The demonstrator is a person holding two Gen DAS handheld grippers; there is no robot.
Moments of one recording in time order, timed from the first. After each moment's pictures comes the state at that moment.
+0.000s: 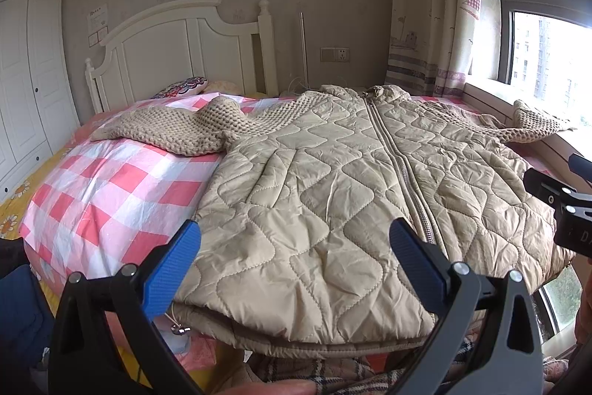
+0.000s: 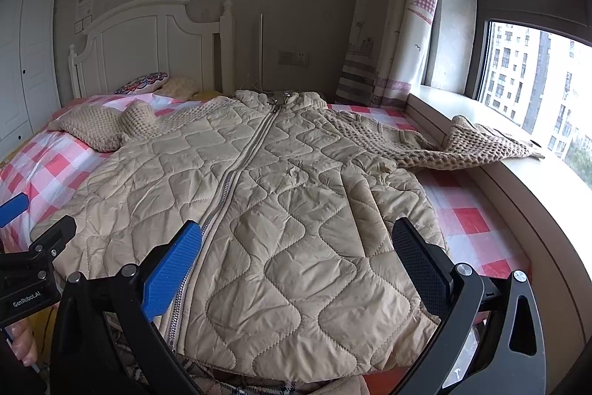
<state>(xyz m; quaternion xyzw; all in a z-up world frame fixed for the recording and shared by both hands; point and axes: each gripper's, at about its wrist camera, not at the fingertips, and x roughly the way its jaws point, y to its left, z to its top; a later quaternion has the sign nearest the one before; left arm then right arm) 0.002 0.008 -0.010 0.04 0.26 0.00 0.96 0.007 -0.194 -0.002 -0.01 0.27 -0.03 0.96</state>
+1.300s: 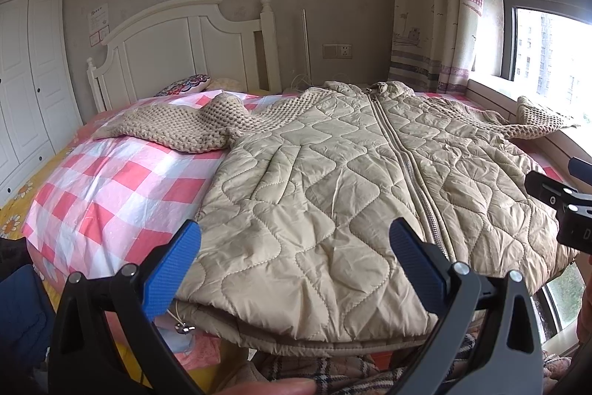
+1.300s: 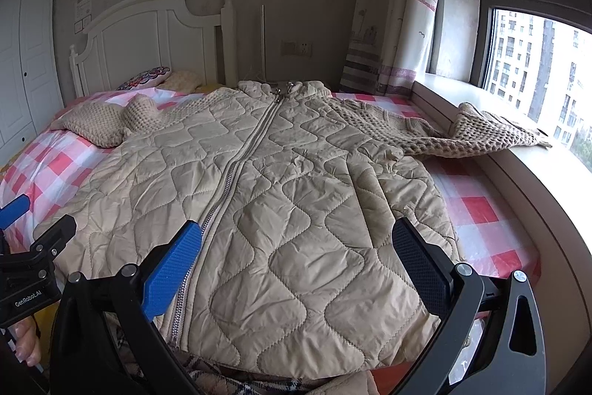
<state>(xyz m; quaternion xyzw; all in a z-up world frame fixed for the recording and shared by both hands) 0.001 0.014 -0.014 0.04 0.26 0.00 0.96 0.011 -0.195 -0.009 0.00 0.29 -0.02 0.96</state>
